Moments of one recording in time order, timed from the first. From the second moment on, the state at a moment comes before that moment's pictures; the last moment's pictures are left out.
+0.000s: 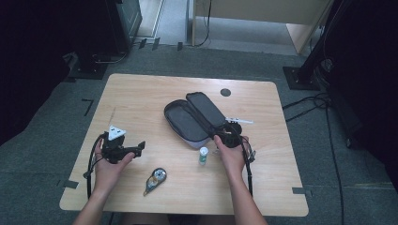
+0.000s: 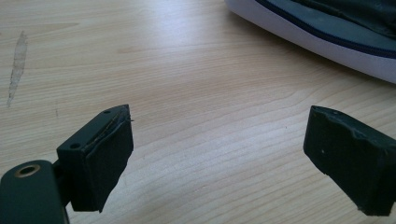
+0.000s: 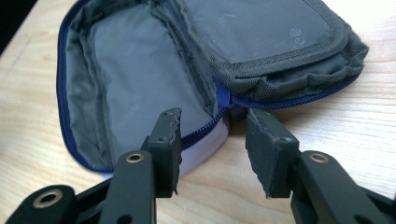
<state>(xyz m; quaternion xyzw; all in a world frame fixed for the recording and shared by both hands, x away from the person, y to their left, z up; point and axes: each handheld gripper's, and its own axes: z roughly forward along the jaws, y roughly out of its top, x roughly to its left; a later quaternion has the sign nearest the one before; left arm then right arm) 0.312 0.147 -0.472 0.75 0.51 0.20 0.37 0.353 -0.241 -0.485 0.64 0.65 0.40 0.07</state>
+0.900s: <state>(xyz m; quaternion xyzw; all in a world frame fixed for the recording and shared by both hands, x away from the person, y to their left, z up) 0.328 0.135 -0.475 0.76 0.50 0.20 0.37 0.381 -0.228 -0.485 0.58 0.71 0.37 0.15</state>
